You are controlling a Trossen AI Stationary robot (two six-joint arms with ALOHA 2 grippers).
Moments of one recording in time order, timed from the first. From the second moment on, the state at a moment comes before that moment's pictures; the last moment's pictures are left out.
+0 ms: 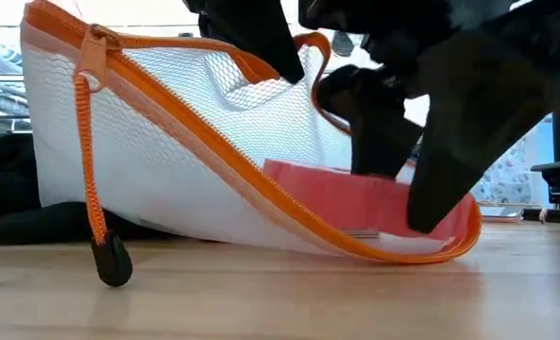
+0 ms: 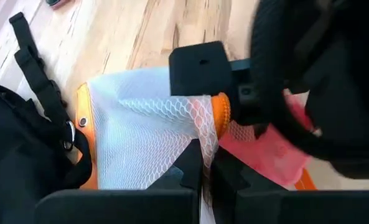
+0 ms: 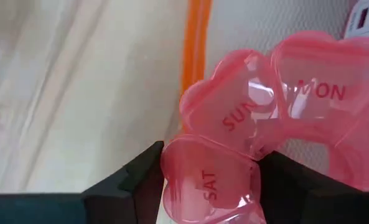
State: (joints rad) left arm -0.47 1.92 1.53 -0.64 -0.50 -0.46; right arm 0.51 2.06 1.48 -0.65 0.12 0.17
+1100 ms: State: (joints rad) left arm -0.47 1.92 1.53 -0.84 -0.54 -0.55; right arm 0.74 2.05 1.71 -0.92 0.00 0.50
